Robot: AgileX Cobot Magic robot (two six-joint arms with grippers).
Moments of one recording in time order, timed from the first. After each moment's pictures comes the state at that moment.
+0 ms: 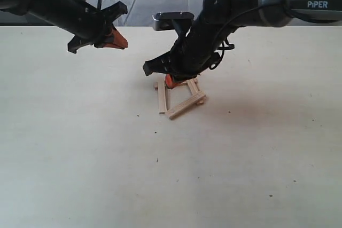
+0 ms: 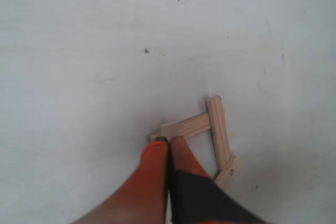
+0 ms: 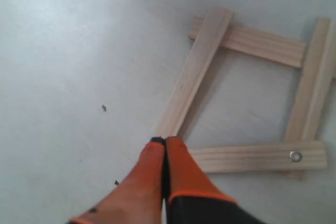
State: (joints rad) left arm 0.00 2.08 -1.55 -0.88 0.79 0.28; right arm 0.55 2.07 -1.52 0.38 0.76 -0.17
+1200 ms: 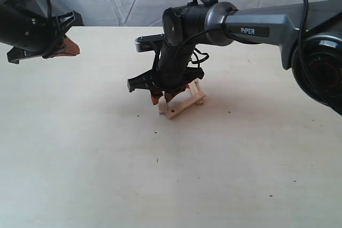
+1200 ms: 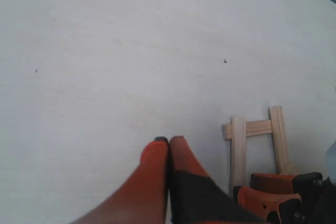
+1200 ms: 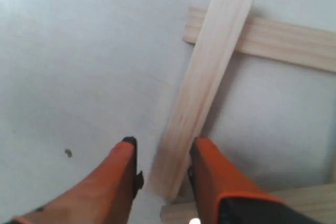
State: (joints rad) left arm 0.09 1.72 -1.10 -0.83 0.53 0.32; right arm 0.64 2.30 -1.76 0.16 0.85 0.15
